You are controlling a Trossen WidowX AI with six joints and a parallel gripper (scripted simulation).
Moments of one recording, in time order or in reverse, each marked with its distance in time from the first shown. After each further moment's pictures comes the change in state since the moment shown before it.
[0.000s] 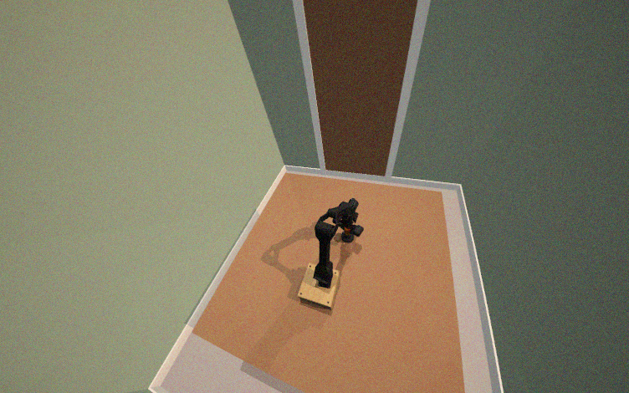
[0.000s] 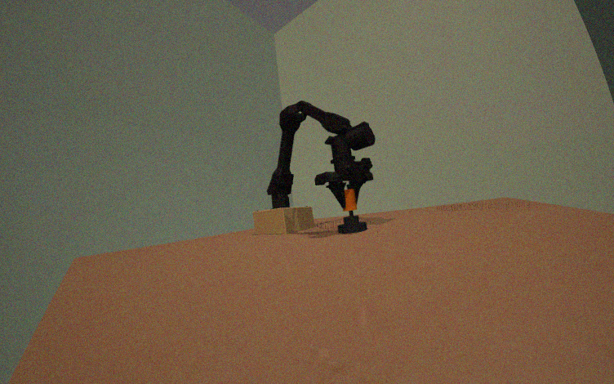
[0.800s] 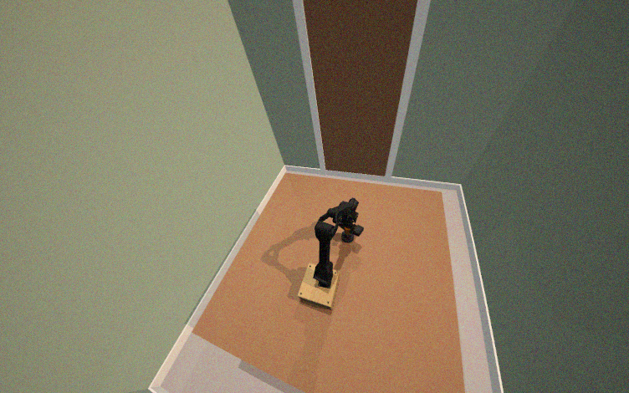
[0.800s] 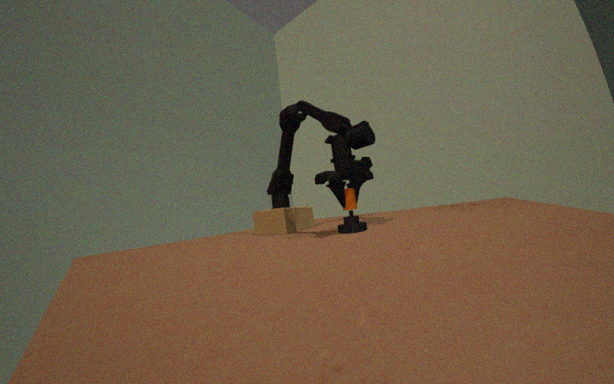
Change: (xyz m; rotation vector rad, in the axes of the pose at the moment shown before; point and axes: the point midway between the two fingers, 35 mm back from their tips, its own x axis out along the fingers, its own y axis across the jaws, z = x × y) arm -0.002 0.000 0.001 0.009 0.000 0.000
